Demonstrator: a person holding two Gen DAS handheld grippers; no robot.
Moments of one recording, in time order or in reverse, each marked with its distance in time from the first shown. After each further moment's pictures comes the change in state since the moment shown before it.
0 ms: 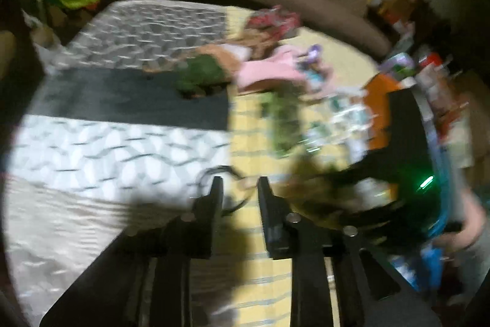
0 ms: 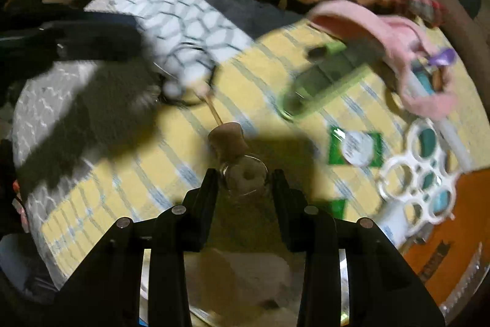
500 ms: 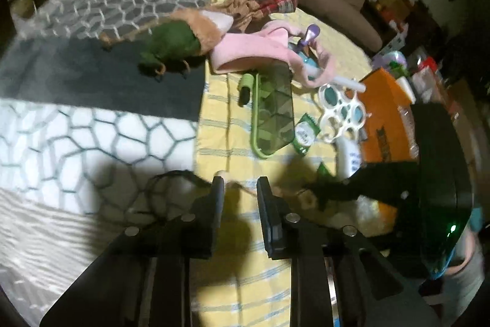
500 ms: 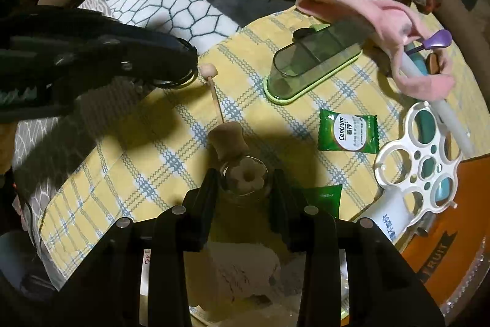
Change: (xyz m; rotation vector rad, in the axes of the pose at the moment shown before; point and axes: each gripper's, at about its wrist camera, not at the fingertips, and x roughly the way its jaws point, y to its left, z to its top) left arm 0.059 -0.004 0.016 -0.101 0.112 -0.218; right arm -0.005 -0.001 -0.010 0.019 -0.016 0.042
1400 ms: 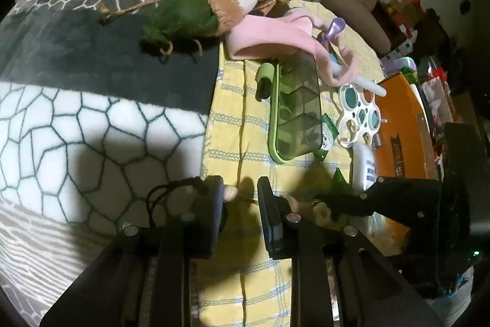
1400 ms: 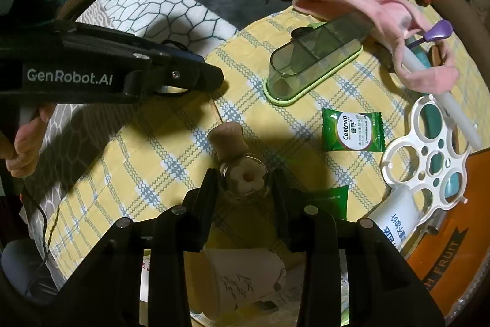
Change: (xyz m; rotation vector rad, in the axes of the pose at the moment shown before) left arm 0.027 0.014 0.005 -0.063 0.050 -0.002; right arm -0.003 0.002 -0.002 0.027 -0.022 0.021
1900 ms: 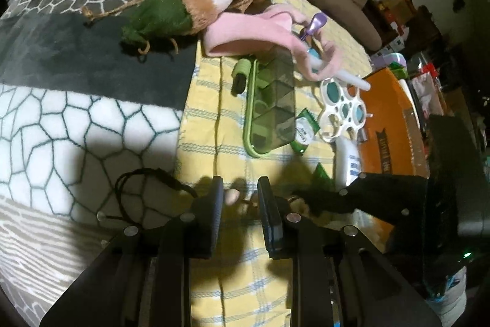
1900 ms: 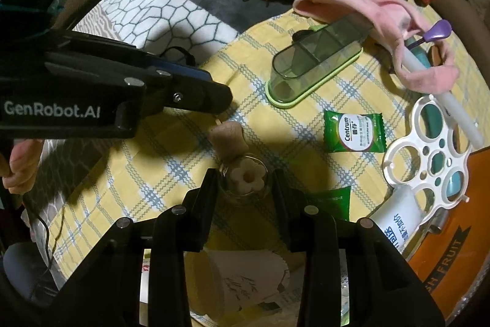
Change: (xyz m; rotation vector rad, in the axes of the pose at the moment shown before) left arm -0.009 -0.015 -0.004 0.027 0.004 -0.039; right arm 0.021 -0.007 0.011 0.008 -0.029 0.016
